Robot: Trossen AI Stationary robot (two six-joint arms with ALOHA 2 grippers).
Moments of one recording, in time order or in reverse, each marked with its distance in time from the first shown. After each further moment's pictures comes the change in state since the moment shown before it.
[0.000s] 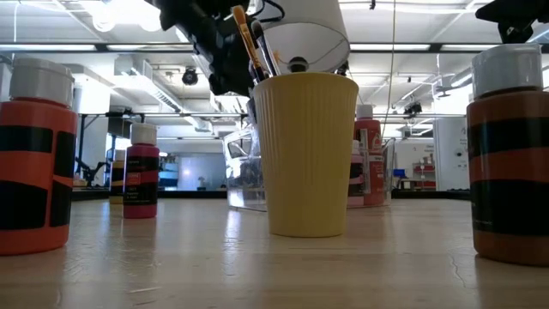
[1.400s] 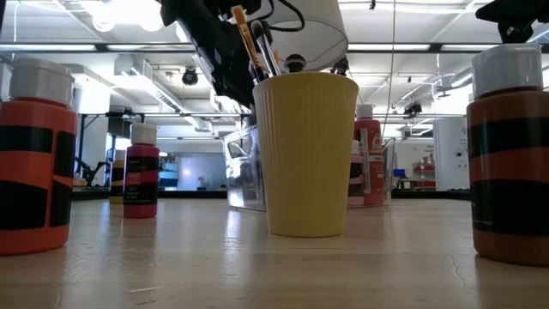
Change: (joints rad) left arm -0.136 0.073 0.000 -0.026 -0.192 0.052; right arm 0.000 0.000 0.000 0.000 0.000 0.000
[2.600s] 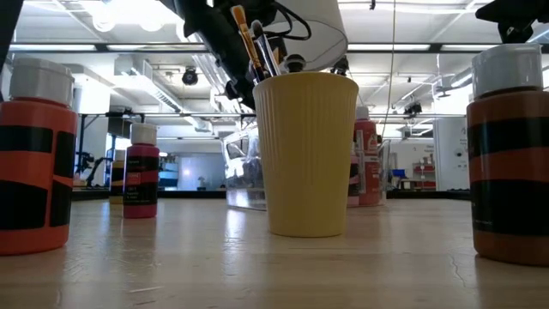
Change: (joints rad) left arm 0.063 0.112 0.082 0.075 -0.139 -0.010; right arm 0.000 0.000 0.000 0.000 0.000 0.000
